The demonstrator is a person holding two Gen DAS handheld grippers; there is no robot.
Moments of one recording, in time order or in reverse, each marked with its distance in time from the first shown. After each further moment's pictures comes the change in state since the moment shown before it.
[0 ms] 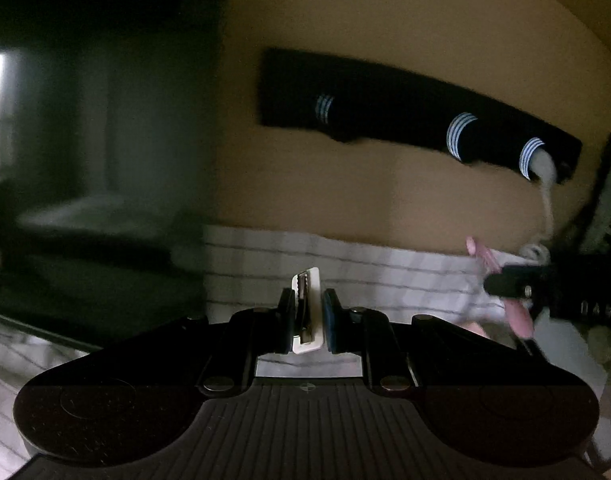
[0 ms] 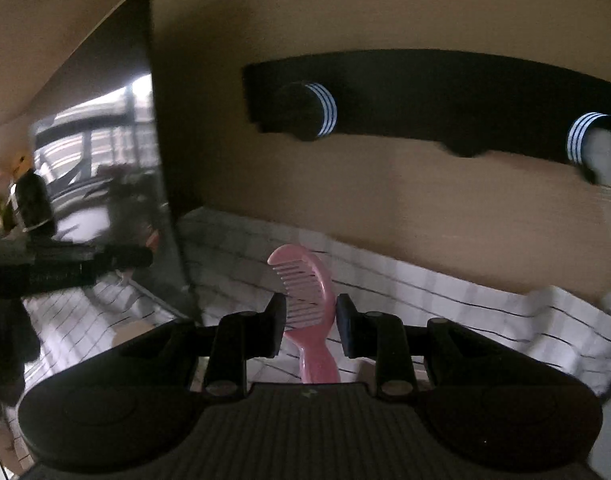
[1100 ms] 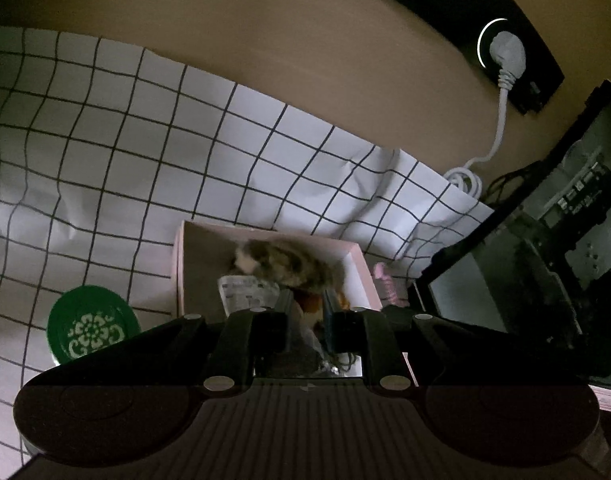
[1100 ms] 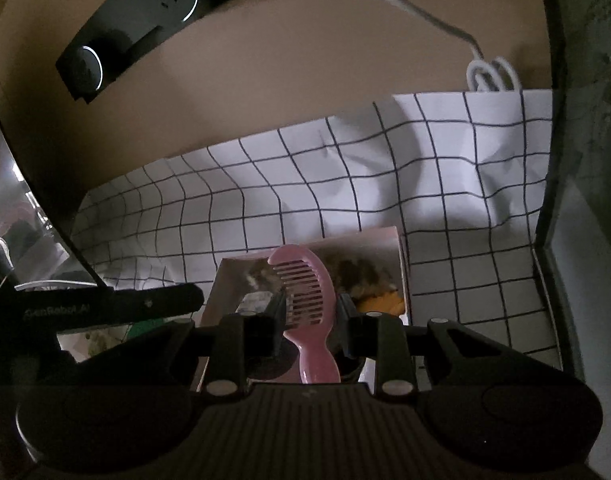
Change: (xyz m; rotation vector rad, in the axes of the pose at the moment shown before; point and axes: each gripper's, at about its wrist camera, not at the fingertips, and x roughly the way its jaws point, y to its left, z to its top) left arm 0.110 -0.085 -0.064 -0.237 0.274 -0.271; right arm 0.012 -0.133 -0.119 0.380 0.141 -0.059
